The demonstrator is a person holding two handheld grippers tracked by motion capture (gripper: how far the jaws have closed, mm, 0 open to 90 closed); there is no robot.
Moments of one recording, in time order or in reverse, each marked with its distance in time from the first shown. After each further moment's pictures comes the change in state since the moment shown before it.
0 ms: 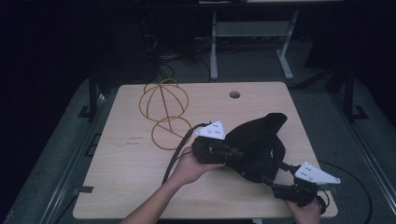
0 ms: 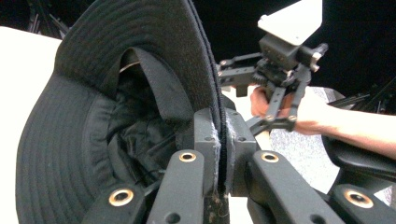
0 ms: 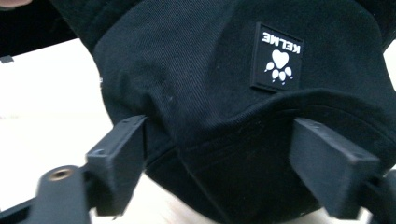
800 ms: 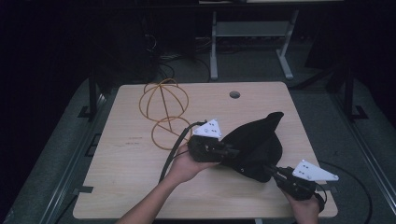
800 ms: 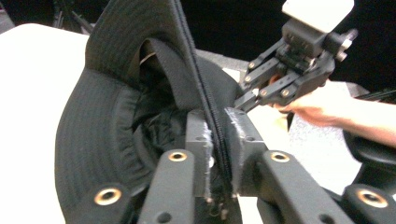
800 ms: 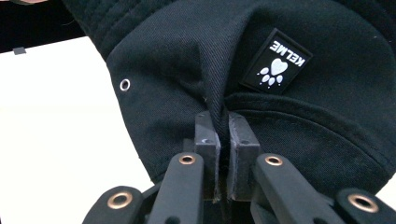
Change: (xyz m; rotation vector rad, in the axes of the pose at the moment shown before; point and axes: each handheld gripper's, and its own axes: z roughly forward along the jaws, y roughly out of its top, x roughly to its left) left arm 0.004 -0.003 -0.012 0.040 0.084 0.009; right arm 0.002 0.010 0.003 -0.013 0.039 -0.079
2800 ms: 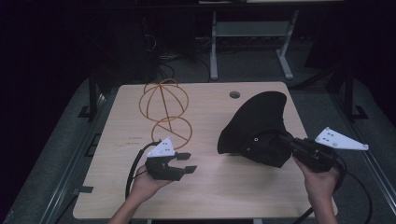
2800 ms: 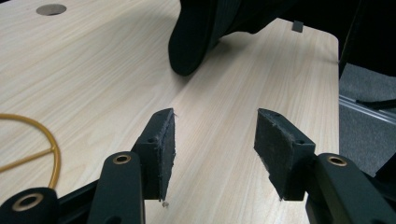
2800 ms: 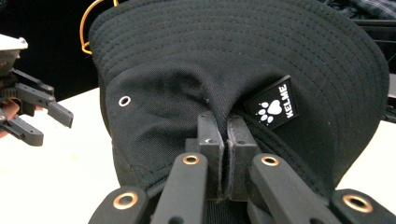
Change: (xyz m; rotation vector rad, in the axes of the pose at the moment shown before) left arm 0.008 -0.108 -0.069 0.005 0.190 -0.095; right arm -0.037 0.085 -0.021 -0.098 -0.054 0.071
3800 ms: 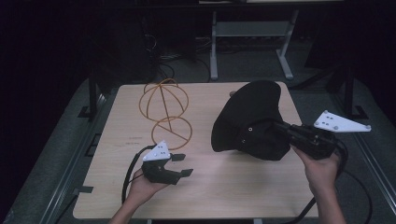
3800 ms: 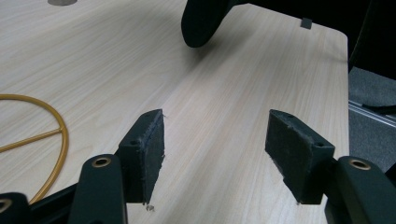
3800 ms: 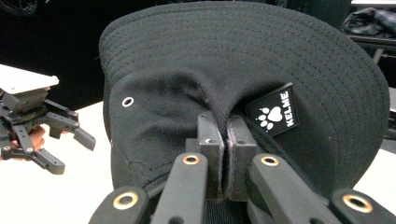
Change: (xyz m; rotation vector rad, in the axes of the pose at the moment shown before) left arm 0.003 -0.013 -0.004 -0.007 0.018 -0.011; right arm 0.008 0.047 0.008 0.005 0.069 -0.037
